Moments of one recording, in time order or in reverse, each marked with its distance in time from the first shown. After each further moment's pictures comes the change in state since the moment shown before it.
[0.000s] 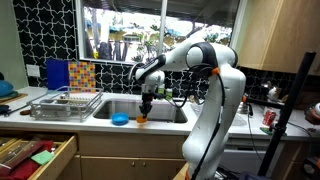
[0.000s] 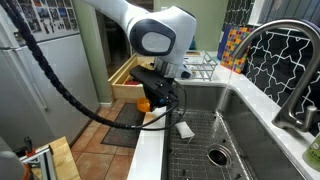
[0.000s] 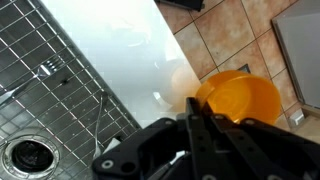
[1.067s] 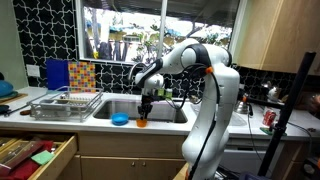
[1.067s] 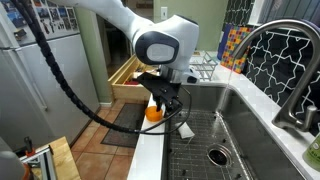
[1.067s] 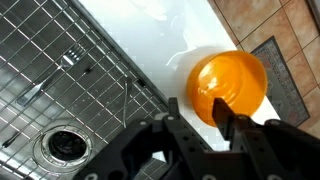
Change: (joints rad) arm -0.015 0.063 0.006 0.004 -0.004 0.157 0.099
